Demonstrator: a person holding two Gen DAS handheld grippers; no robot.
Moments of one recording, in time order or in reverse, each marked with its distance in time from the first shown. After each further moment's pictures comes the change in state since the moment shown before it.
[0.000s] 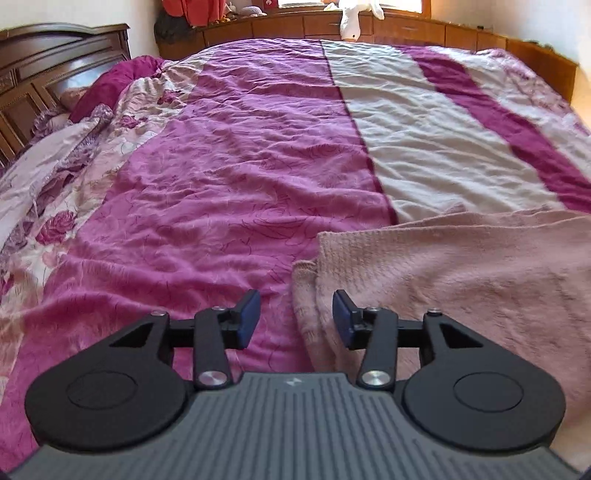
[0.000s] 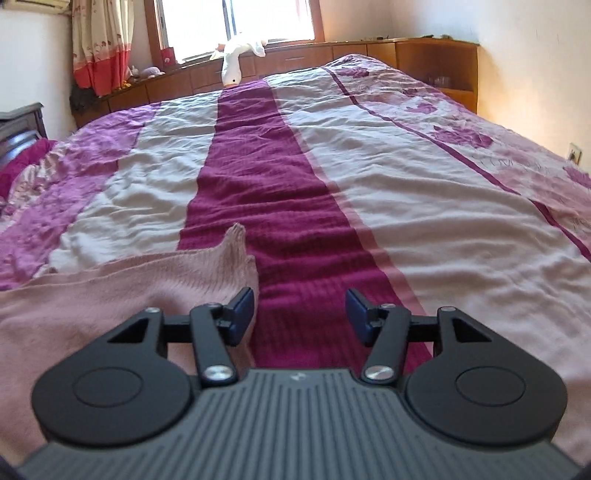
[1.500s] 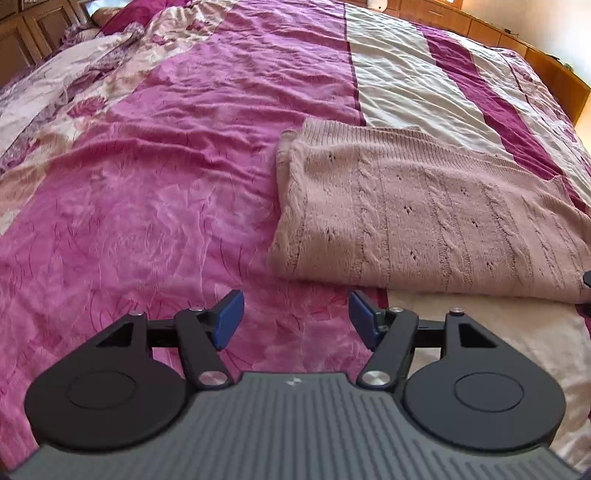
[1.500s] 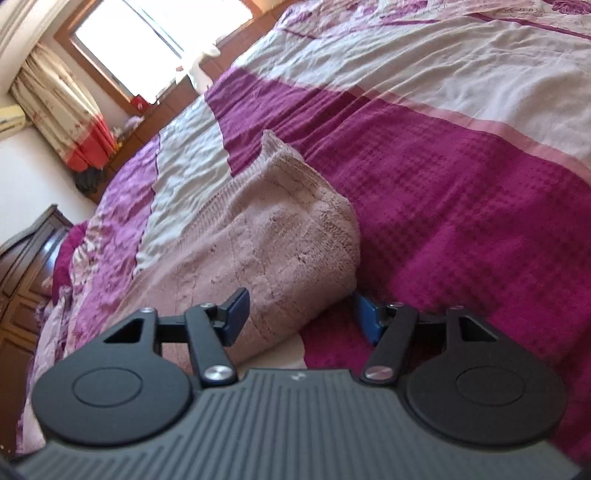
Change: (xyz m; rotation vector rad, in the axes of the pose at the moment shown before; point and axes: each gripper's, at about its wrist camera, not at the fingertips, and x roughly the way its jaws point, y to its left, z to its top) left arm -0.100 -0.024 -0.099 -0.183 0.161 -0.028; right arm -0.053 0.021 -0.094 0.489 0.082 0.167
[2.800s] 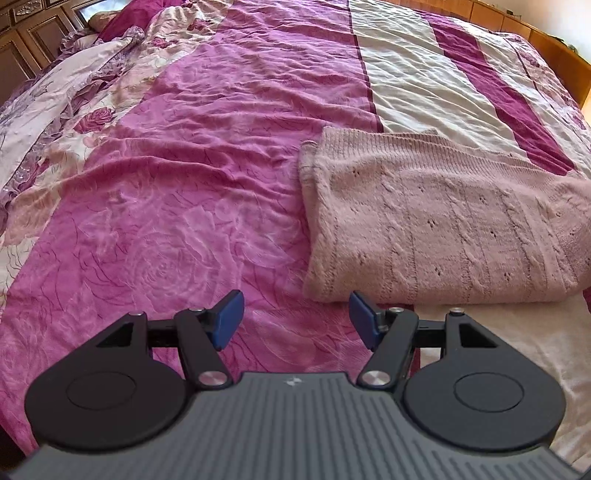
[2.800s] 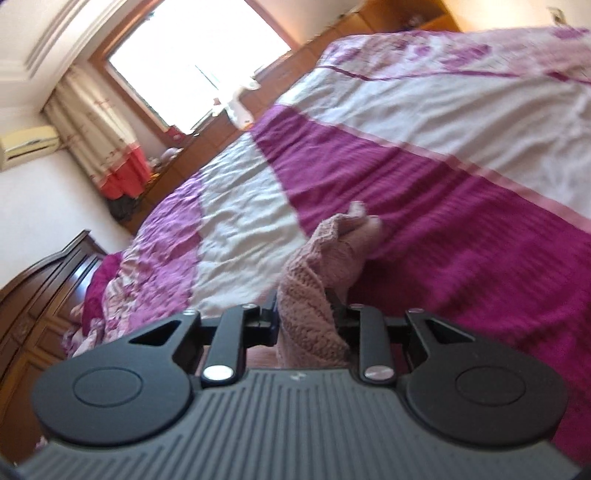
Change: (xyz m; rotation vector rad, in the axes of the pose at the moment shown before) left arm -0.005 0.018 0.035 0.050 0.048 0.038; right arm 0.018 0.075 0.052 -0.046 -0.102 0.122
